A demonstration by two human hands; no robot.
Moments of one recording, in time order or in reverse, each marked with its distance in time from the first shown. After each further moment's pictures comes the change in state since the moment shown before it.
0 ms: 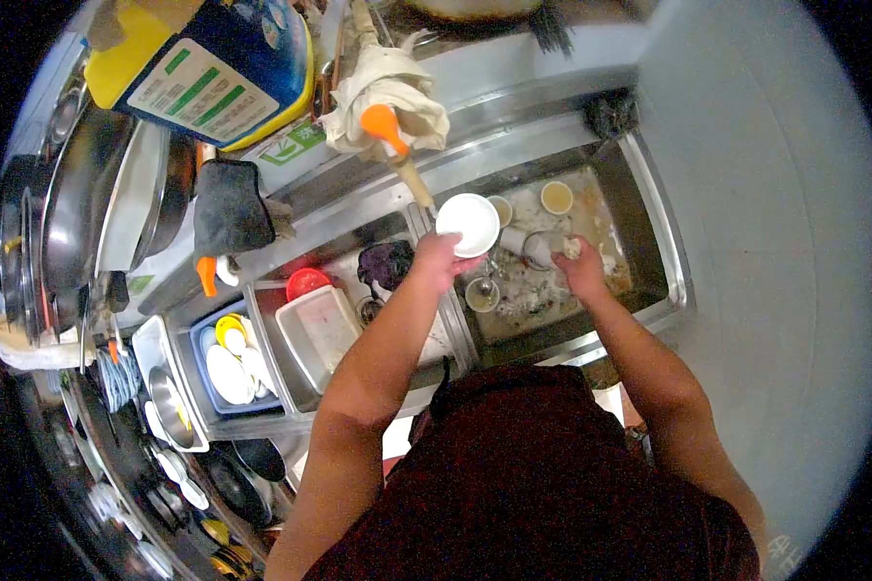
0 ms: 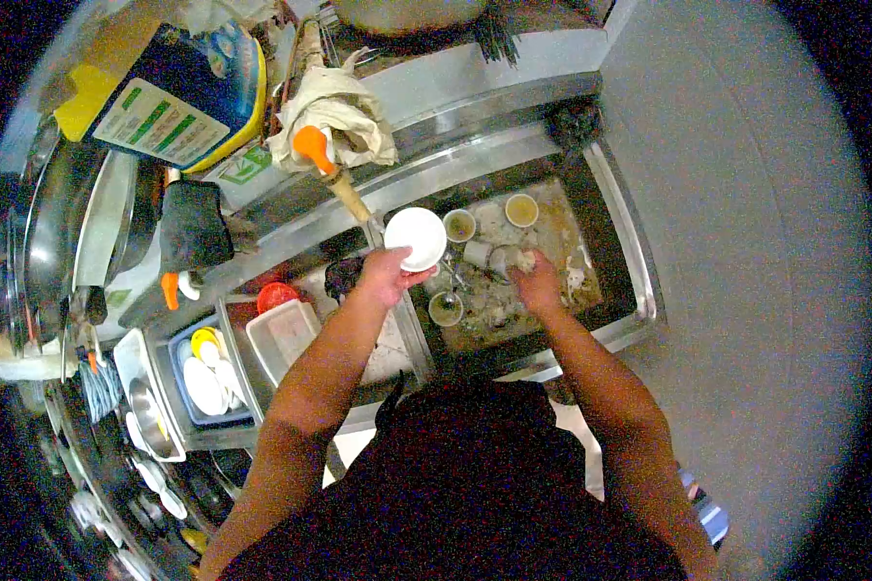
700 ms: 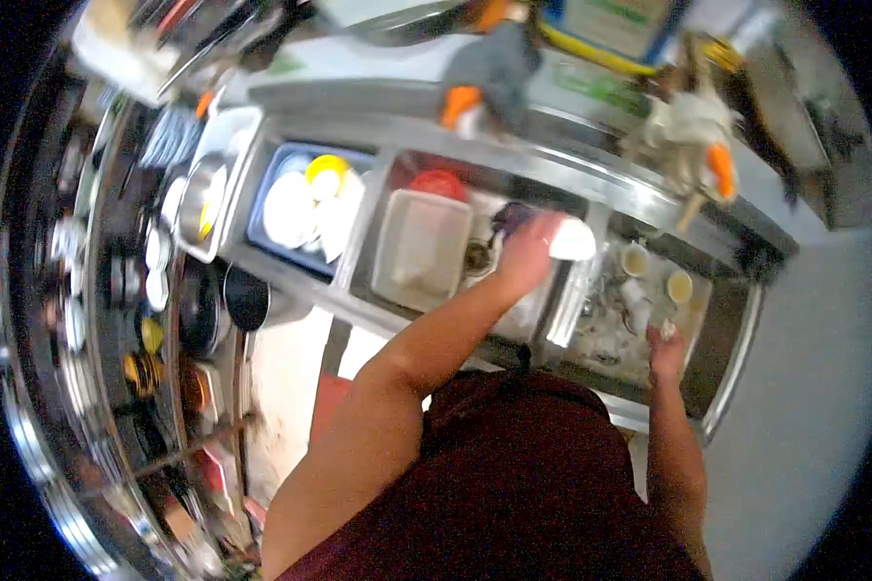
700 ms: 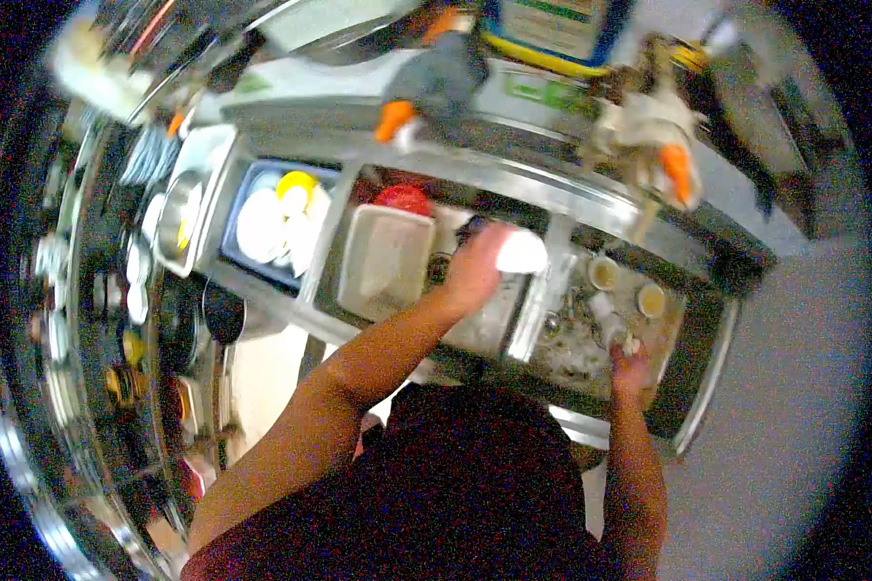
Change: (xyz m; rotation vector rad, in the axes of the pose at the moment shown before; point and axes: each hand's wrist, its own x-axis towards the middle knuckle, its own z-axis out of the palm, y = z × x) left_hand -0.085 0.005 -0.148 1.200 0.438 0.977; right_hand -0.023 -0.011 0.034 -0.051 -0.206 -0.022
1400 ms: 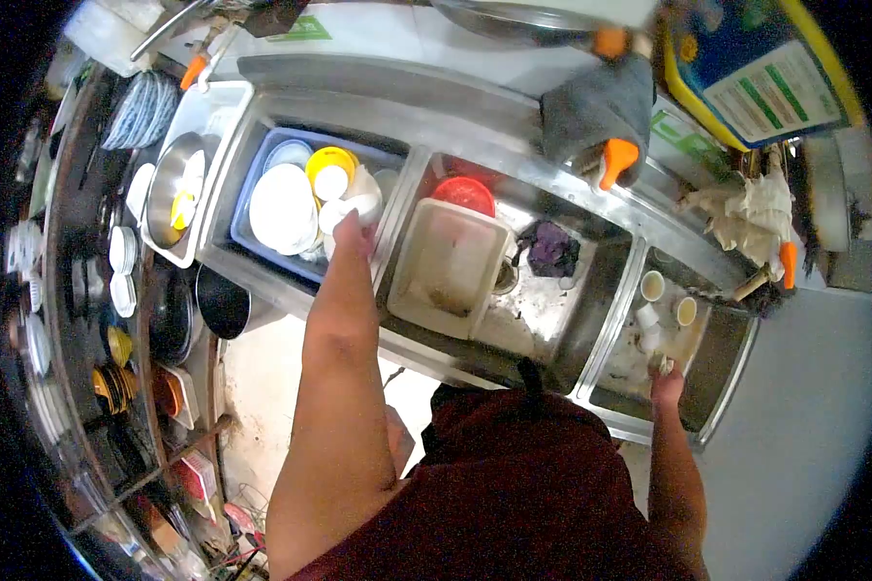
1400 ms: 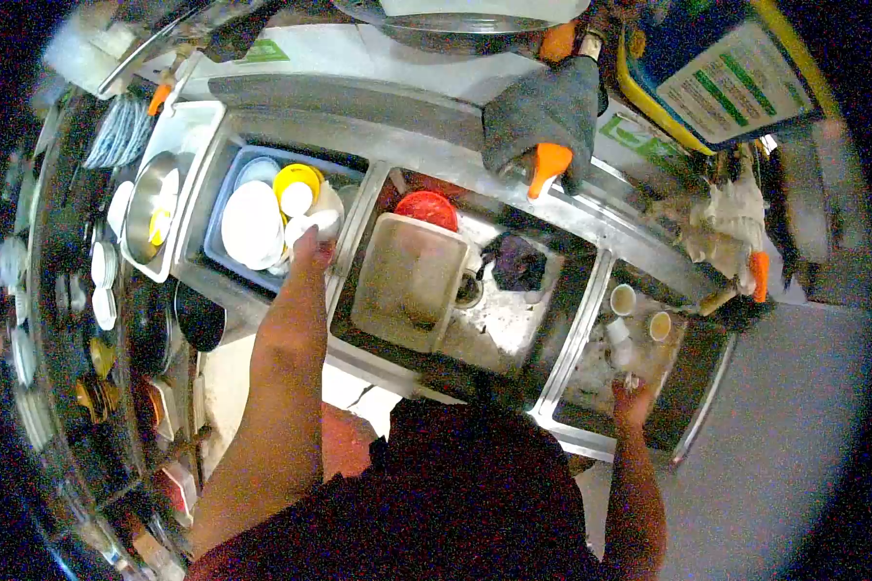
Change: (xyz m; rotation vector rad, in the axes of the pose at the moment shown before) left_hand -0.074 -0.402 -0.157 -1.347 0.973 -1.240; right_hand -0.036 -0.039 0.037 -0.443 -0.011 -0.043
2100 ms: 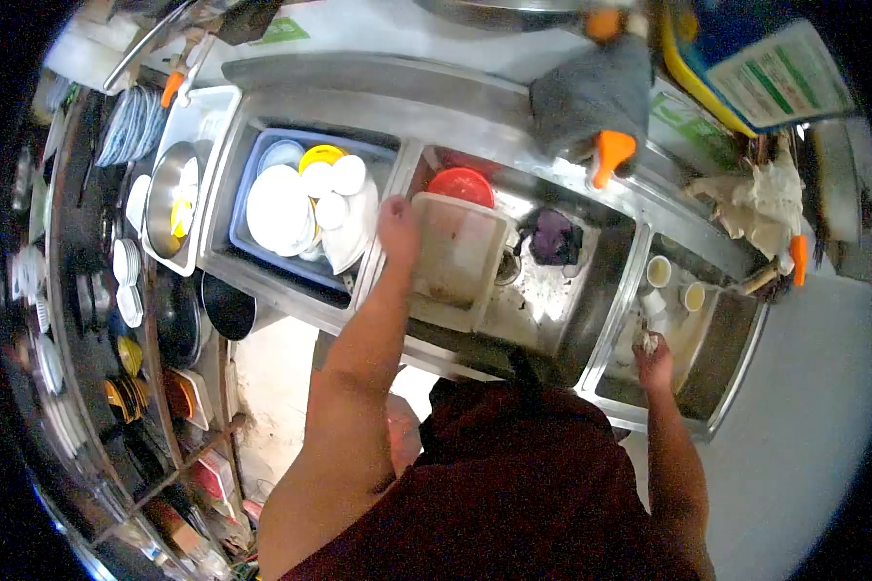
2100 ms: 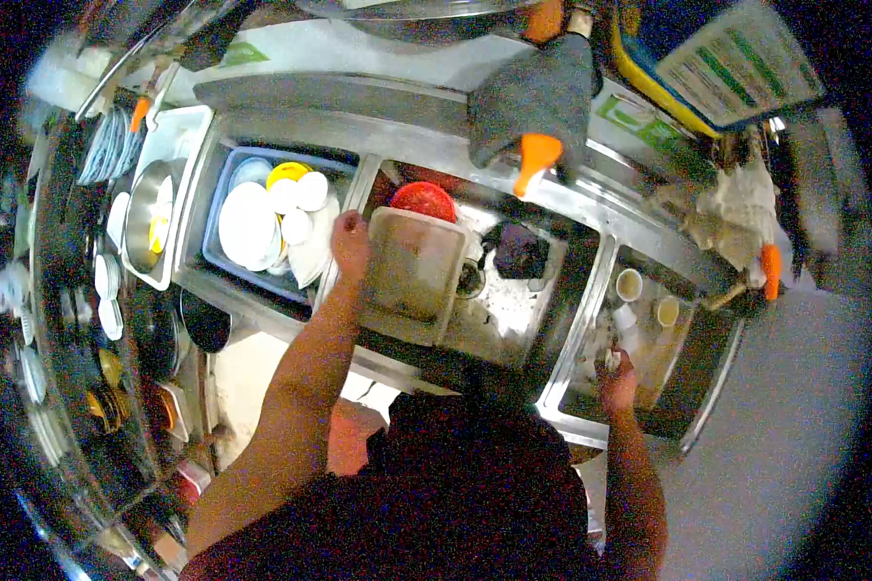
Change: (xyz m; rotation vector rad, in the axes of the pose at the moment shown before) left_hand -0.092 -0.061 0.049 0.892 -0.172 1.006; right_hand 0.002 -0.074 0.021 -0.048 -0.256 0.039
